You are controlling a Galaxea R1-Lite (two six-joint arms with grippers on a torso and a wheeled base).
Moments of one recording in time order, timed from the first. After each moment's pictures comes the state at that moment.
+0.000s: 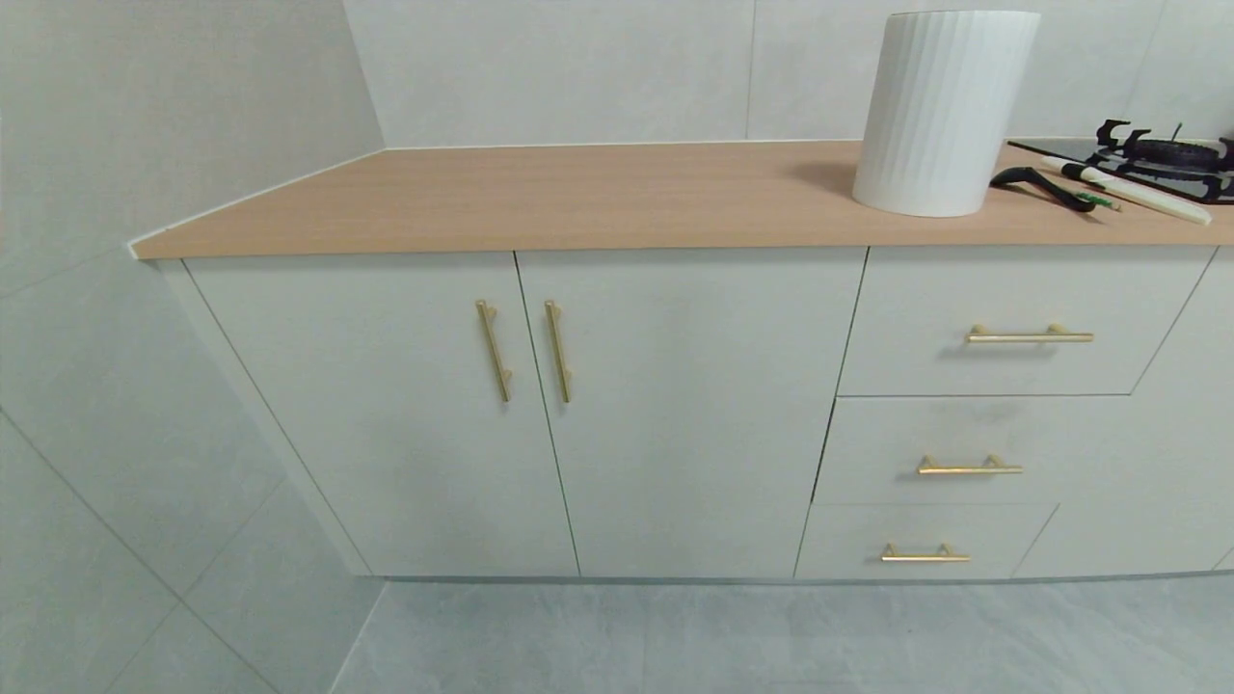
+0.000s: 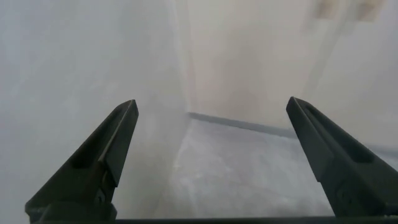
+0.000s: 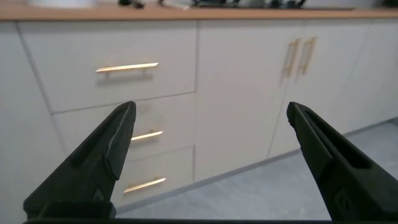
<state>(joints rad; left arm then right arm) -0.08 0.09 -0.27 0.28 0.44 -0.01 0.01 0.07 -0.23 -0.08 -0.45 -0.14</state>
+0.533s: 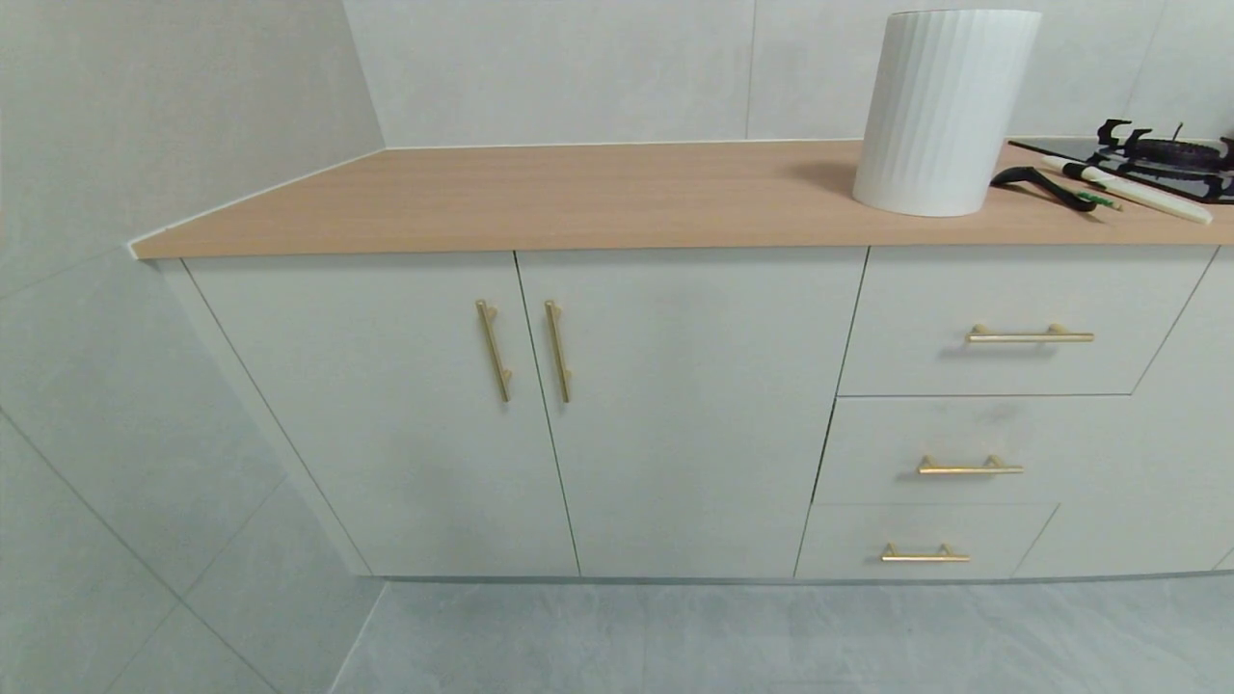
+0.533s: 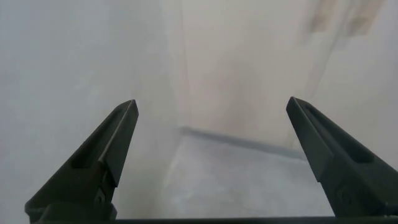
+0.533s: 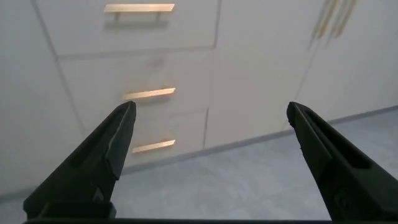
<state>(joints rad) 0.00 0.00 -0.03 -0.01 0.20 0.01 -0.01 0.00 -0.01 -0.08 -0.33 -0.08</state>
